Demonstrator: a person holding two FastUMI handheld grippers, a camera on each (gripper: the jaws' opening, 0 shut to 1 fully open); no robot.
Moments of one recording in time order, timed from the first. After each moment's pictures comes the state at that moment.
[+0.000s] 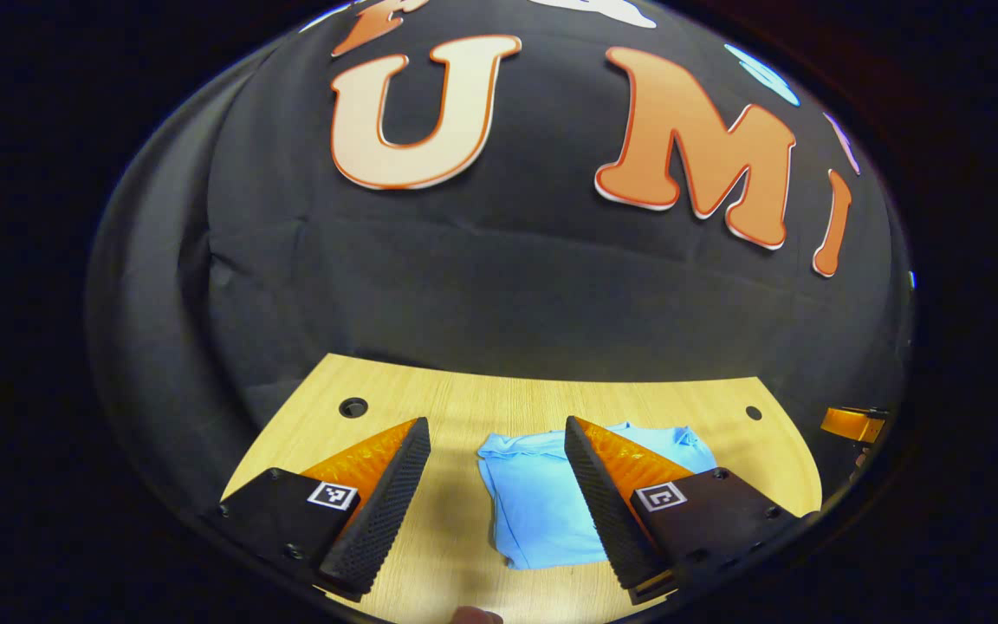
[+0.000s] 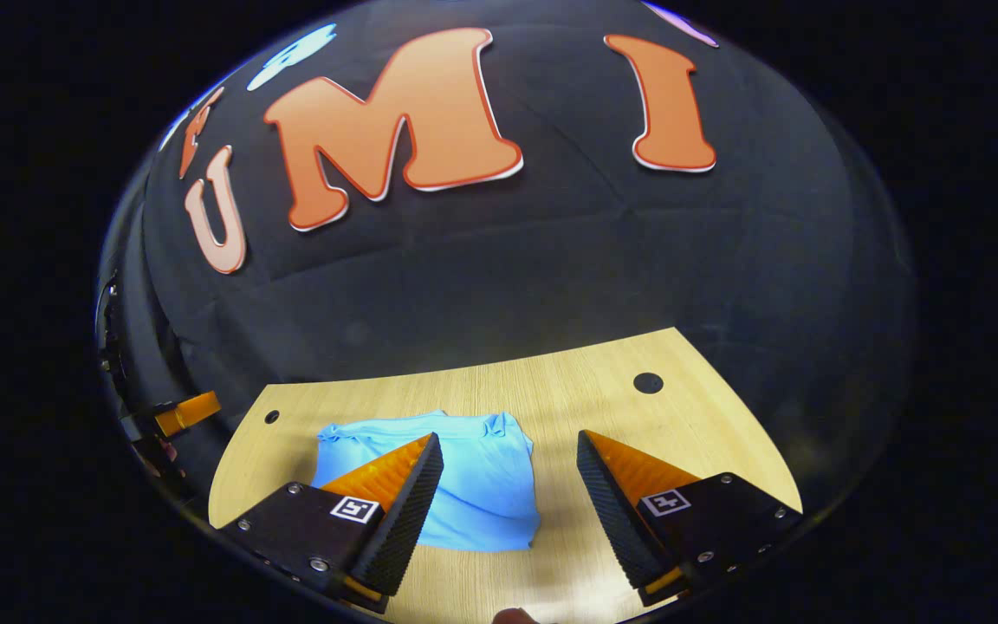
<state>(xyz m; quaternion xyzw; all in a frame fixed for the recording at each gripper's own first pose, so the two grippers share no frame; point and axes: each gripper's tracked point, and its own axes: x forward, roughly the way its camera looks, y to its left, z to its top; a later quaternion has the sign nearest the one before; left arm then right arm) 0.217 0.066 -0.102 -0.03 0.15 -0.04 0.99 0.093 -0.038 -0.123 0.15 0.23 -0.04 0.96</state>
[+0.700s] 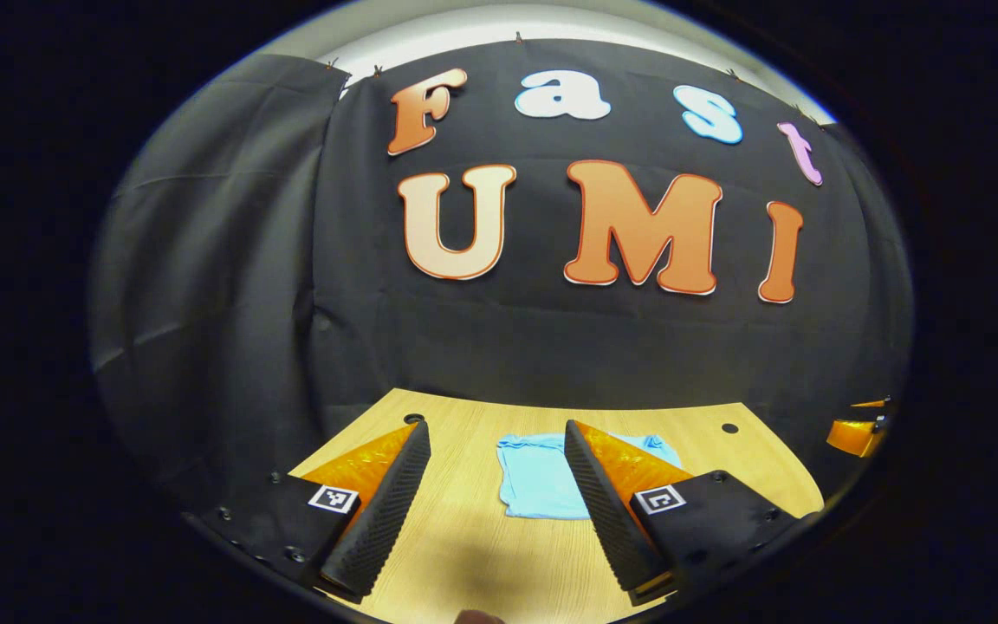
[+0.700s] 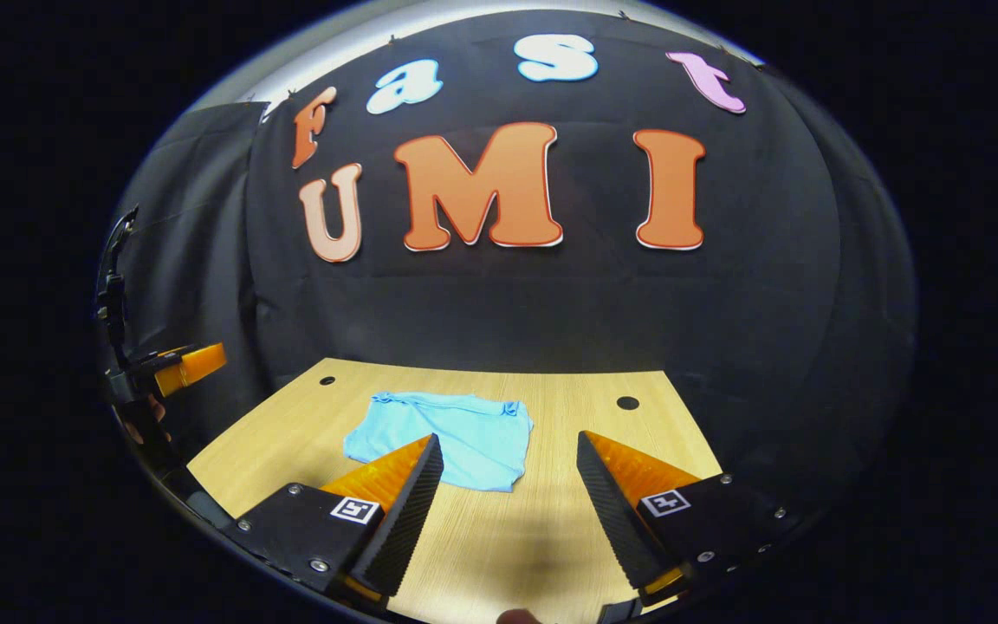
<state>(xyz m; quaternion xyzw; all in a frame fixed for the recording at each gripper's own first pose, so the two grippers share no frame) -0.052 0.037 -0.054 -0.01 0.03 0.03 1.00 -0.094 -0.054 -0.074 0.07 0.14 0.04 0.99</state>
